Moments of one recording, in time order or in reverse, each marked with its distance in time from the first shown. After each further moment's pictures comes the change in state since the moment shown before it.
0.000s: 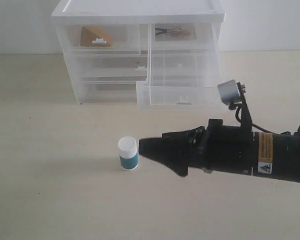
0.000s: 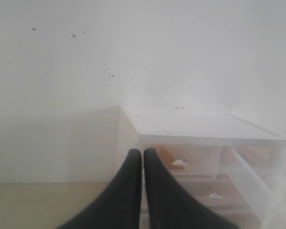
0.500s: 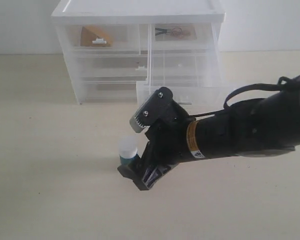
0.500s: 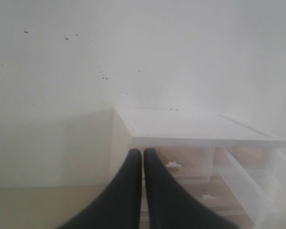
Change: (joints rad) left arm 0.000 0.000 0.000 0.000 -0.024 0.001; right arm 0.283 0.078 -0.327 -0.016 0.754 -0.280
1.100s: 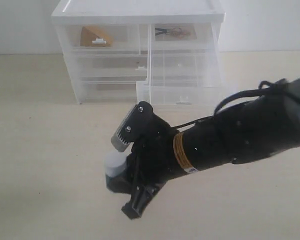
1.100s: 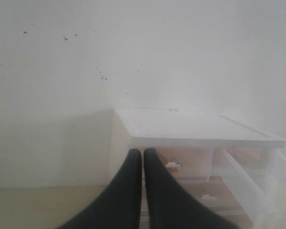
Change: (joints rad) left arm 0.000 0.000 0.000 0.000 -0.004 0.000; right arm 0.077 -0.038 -0.002 -0.322 -0.094 0.290
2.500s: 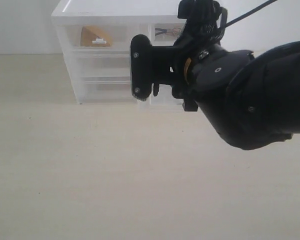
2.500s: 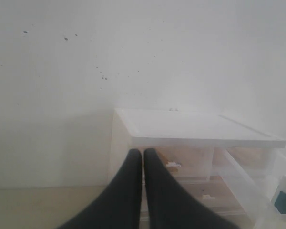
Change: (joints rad) left arm 0.000 0.000 0.000 0.000 0.000 0.000; right arm 0.186 -0.191 -0.168 -0.426 1.324 -0.355
